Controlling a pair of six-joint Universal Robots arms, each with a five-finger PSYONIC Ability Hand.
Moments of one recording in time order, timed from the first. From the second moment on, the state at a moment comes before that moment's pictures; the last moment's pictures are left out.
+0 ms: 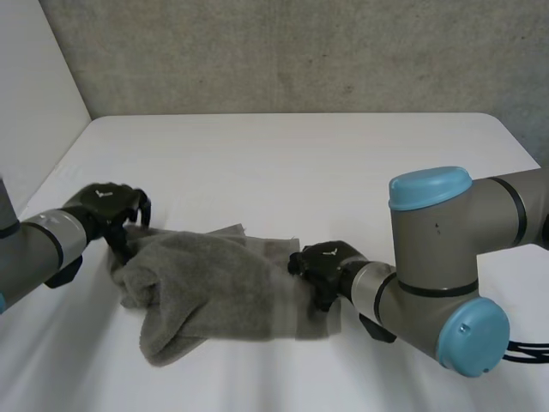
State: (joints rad) left arm 4.57 -1.92 -1.57 3.00 -1.34 3.52; right arm 2.18 -0.96 1.35 0.25 1.38 3.01; left_hand 0.90 0.88 0.90 0.91 0.89; right_hand 0.94 0.95 0.94 0.94 0.77
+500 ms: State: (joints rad) left arm 4.39 -1.68 -1.34 3.44 -1.50 3.22; right arm 2.10 -1.33 1.32 -0.39 1.46 2.99; left_hand 1.43 1.52 1.54 1.52 1.49; right_hand 1.32 1.28 1.33 1.34 1.15
